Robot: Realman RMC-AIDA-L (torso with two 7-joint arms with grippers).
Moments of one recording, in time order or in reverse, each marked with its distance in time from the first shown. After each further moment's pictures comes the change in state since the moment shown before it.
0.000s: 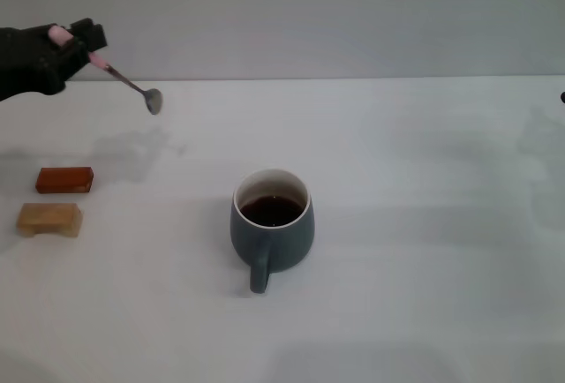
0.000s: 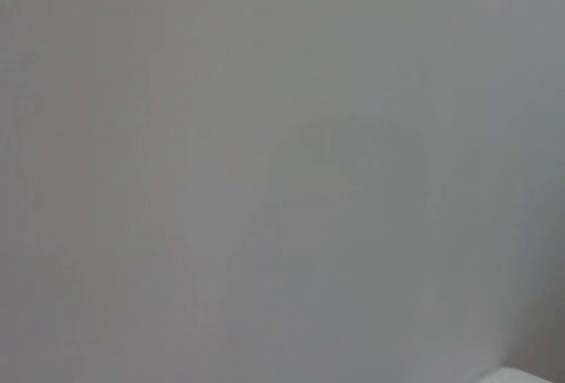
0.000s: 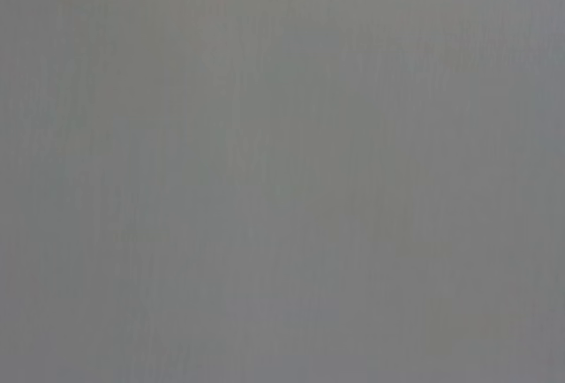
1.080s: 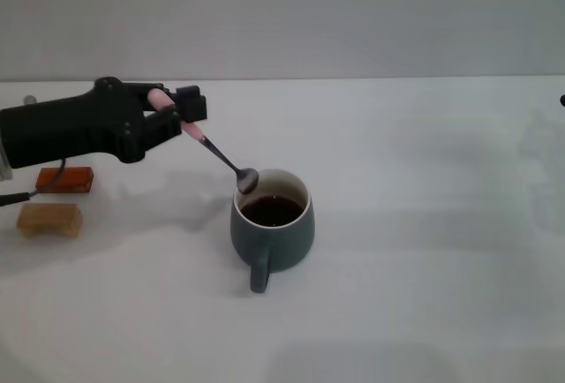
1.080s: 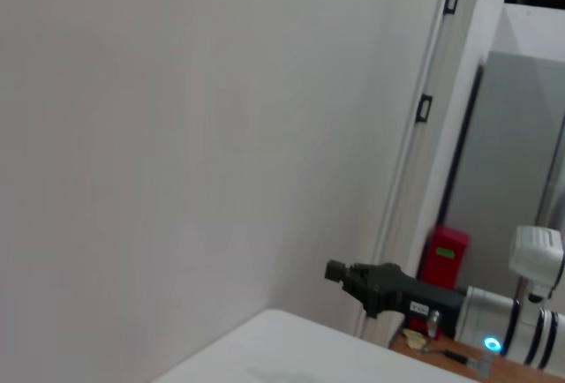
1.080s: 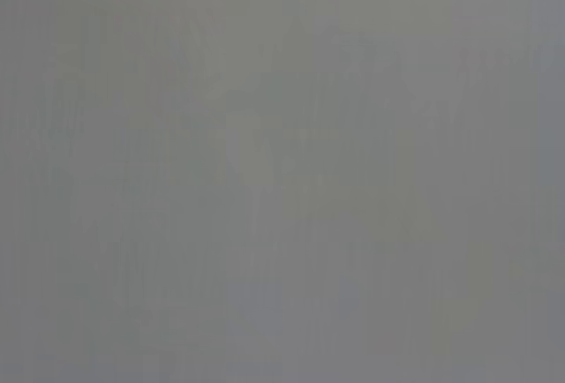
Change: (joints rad) left arm 0.036 -0.010 0.319 -0.025 -0.103 0.147 -0.070; right arm -0.023 0.005 -0.009 0.026 0.000 0.000 0.000
